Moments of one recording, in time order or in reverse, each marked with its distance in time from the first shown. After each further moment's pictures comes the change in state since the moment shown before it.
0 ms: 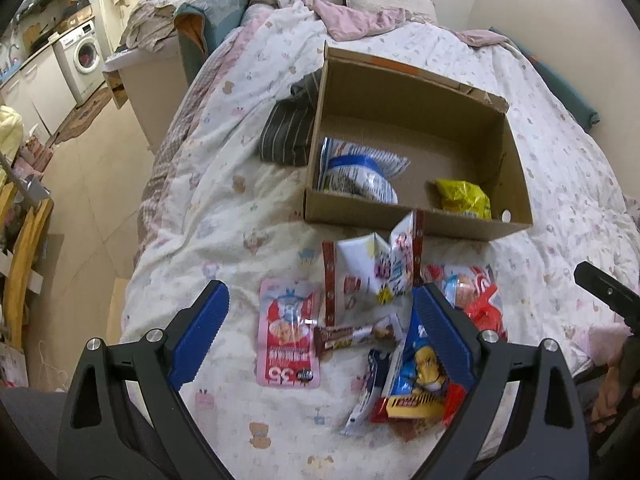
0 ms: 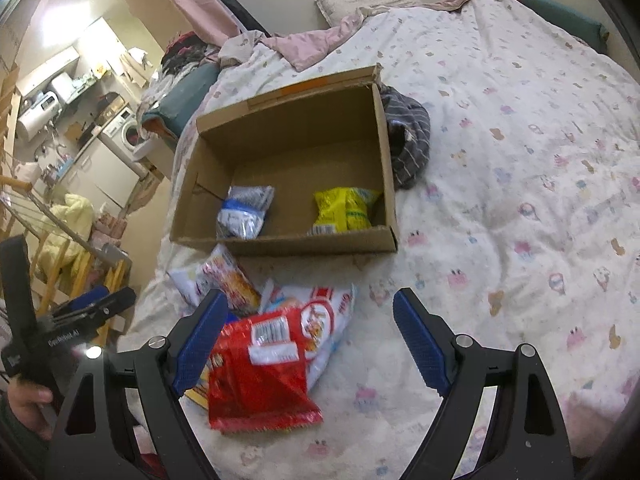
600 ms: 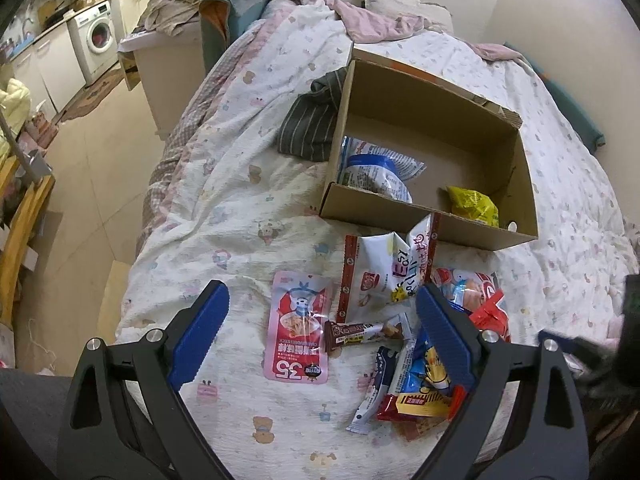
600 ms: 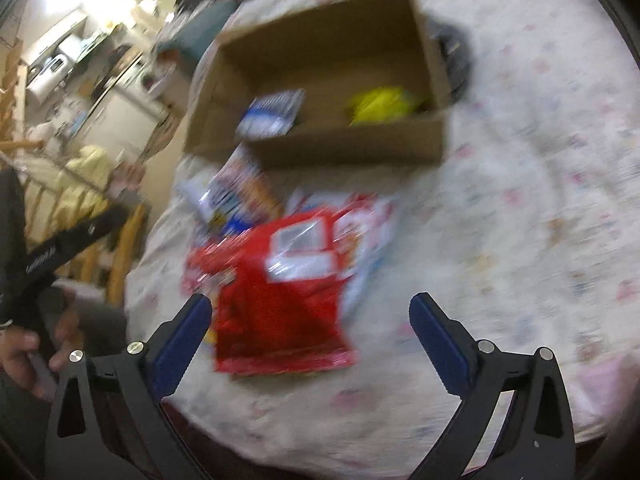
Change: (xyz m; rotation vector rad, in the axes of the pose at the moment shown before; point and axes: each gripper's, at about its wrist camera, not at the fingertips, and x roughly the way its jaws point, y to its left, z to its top) left arm -0.001 0.020 -0.004 -0.087 -0.002 -0.011; right arm 0.052 0.024 -0.040 -0.013 0.277 0.149
